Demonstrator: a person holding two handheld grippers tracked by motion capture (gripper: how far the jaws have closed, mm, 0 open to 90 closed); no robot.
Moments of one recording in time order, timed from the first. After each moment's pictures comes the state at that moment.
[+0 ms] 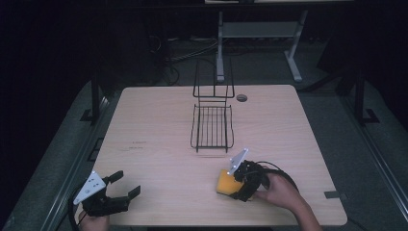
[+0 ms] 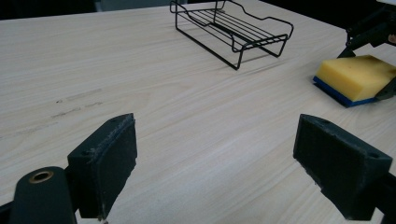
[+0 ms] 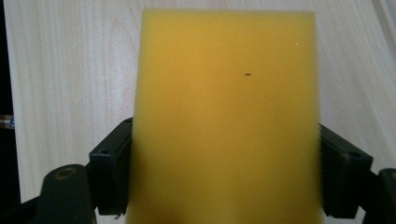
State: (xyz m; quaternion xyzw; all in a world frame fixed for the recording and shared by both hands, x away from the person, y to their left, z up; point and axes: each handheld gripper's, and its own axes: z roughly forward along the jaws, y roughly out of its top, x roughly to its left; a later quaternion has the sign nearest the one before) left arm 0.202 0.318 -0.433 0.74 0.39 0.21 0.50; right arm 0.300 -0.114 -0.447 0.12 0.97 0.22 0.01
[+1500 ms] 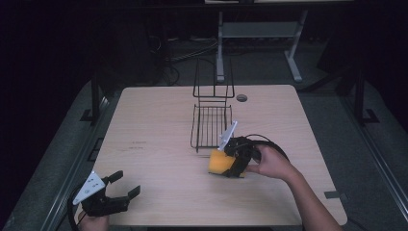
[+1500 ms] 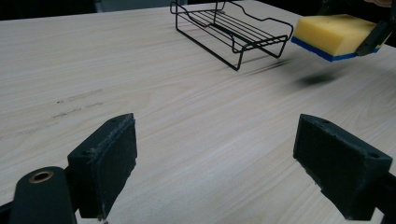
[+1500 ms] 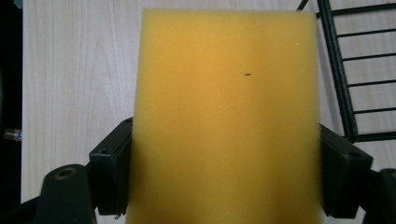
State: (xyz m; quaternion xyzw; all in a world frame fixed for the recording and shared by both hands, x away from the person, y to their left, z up) left arm 0.202 0.319 -0.433 0.74 0.39 0.21 0.50; right arm 0.354 -0.089 -0.396 0.08 0.97 0.22 -0.01
